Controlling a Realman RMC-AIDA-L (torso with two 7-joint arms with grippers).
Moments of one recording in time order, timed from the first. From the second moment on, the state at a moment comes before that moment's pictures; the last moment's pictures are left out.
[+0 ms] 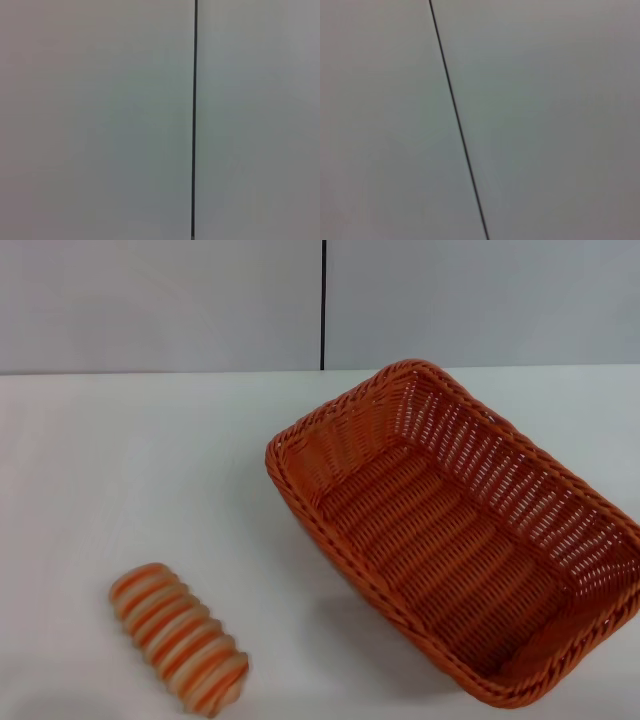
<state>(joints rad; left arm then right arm) -0.12 -2.07 -0.21 -0.11 1.50 1.68 -0.19 0.13 2.07 -0.04 -0.24 1.82 1.66 -2.41</state>
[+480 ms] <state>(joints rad) -0.15 -2.07 -0.20 -0.11 1.50 1.64 -0.19 0.20 2.07 -0.06 -0.95 1.42 1.65 -1.51</state>
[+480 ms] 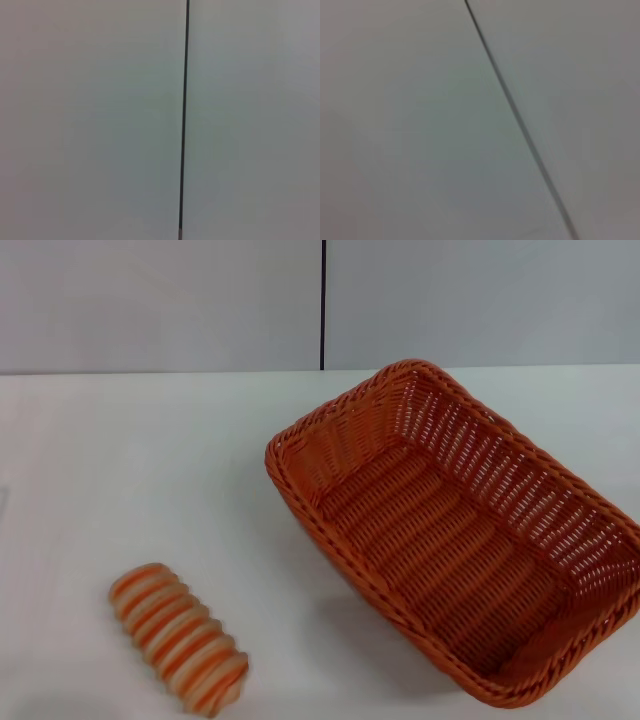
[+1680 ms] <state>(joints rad) -0.13 -2.07 -0.19 -0.11 1.50 1.61 -0.19 0.77 1.89 -0.69 -0.83 0.71 1.67 -0.76</state>
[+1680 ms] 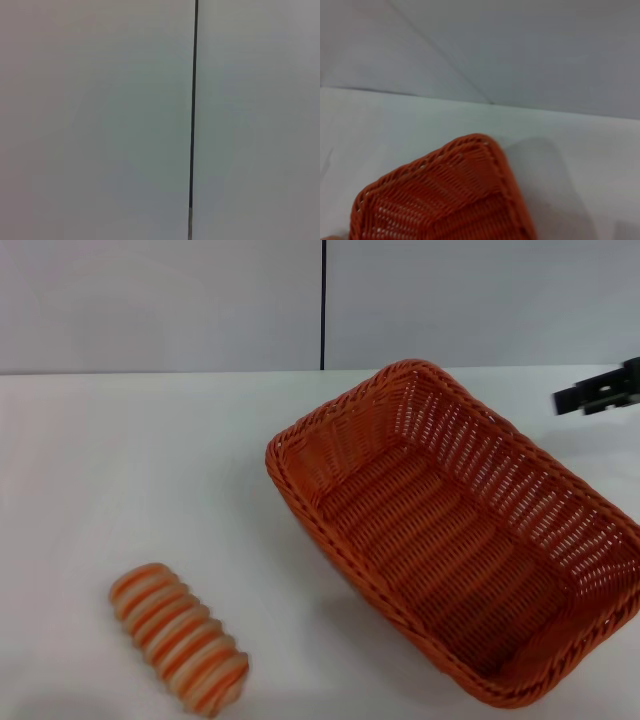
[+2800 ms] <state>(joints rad) -0.12 -2.07 -0.19 -0.12 1.50 1.63 -0.19 0.79 1.97 -0.81 -0.67 0.70 1.45 -0.82</state>
